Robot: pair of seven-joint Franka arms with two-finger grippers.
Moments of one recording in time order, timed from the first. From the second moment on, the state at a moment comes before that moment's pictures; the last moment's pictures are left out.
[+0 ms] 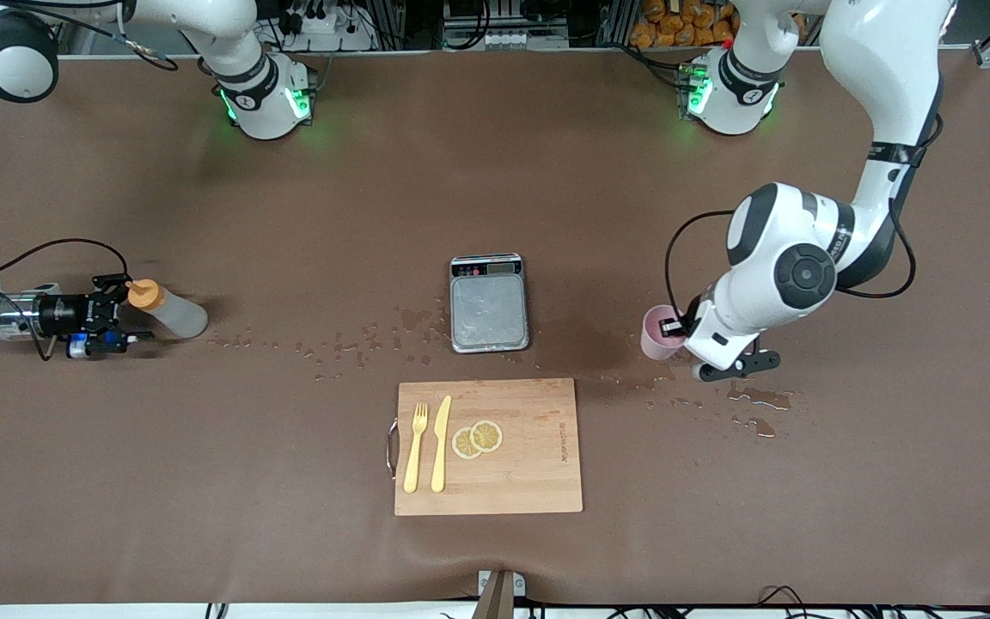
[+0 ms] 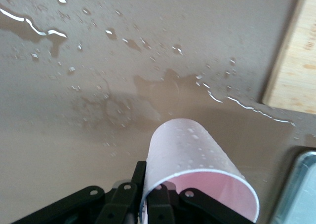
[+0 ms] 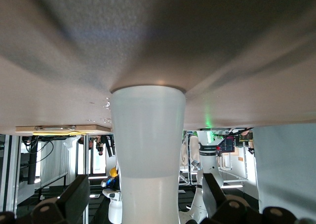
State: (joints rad) left arm -0.16 0.40 -0.23 -1.81 -0.05 2.10 -0.56; right arm -0.68 0.96 0.05 -1.46 0.77 1.33 0.54
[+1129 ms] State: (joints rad) left arm -0.55 0.63 -0.24 -1.51 -0.06 2.08 -1.15; right arm -0.63 0.98 0.05 -1.49 0.77 1.33 0.43
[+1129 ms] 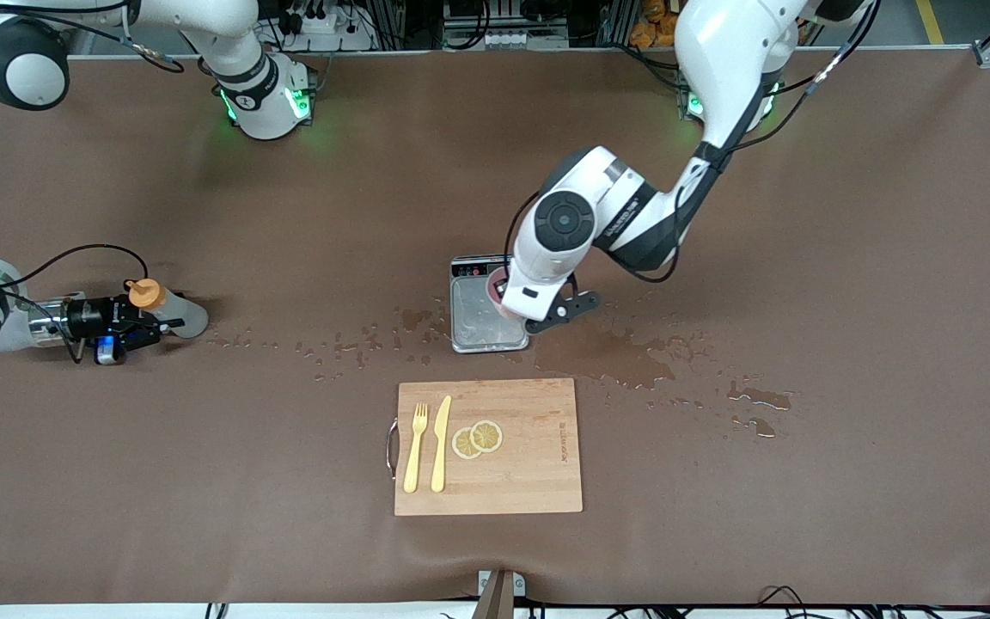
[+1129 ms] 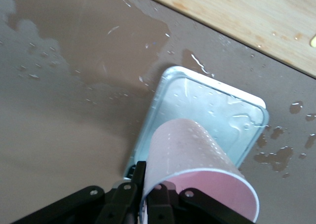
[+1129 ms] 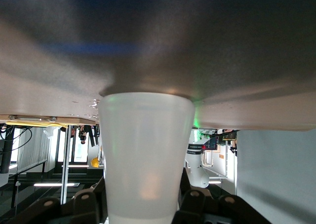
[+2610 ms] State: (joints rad) left arm -0.61 0.74 -0.24 -1.44 -0.06 2.16 -1.19; right arm -0.38 0.82 0.06 -1.28 0.68 1.22 1.06
